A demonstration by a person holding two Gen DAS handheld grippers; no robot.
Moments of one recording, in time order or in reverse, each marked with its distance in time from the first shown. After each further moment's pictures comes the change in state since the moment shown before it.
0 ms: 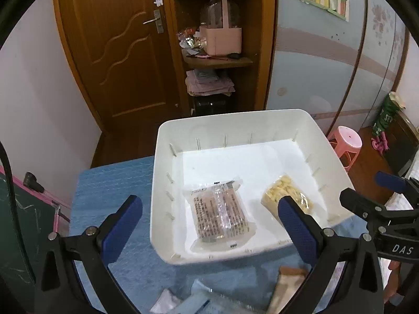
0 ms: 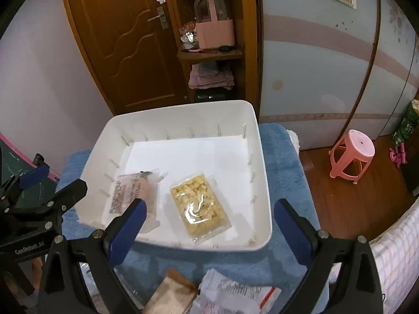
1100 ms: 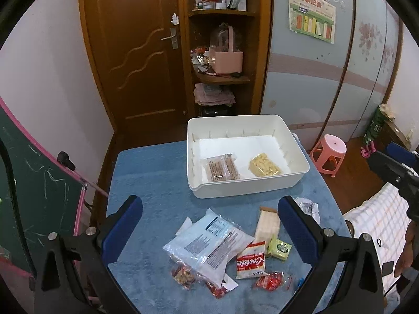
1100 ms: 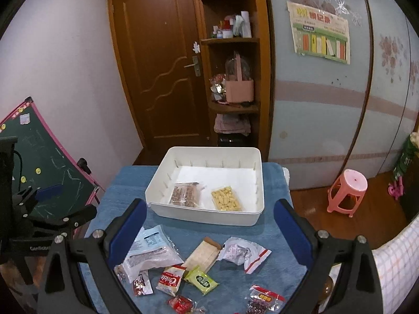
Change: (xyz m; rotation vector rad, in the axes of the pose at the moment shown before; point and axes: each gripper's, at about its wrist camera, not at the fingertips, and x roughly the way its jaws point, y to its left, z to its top) left arm -0.203 0.028 -0.077 -0.045 -0.071 -0.007; right arm -0.210 0.038 -0.062 -0.110 -0.248 0.076
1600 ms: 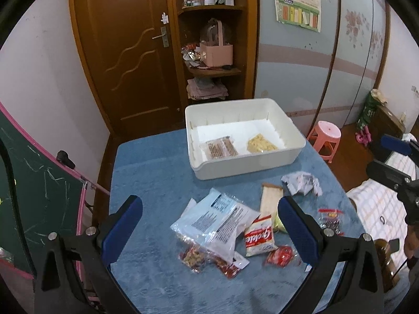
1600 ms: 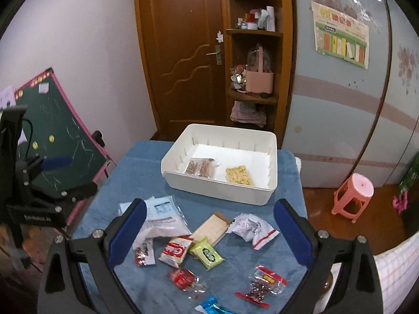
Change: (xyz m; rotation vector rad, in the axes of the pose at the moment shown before) left arm -0.009 0.013 -0.048 0.069 0.023 -0.028; right arm -0.010 0.019 -0.049 -0.116 0.051 0.049
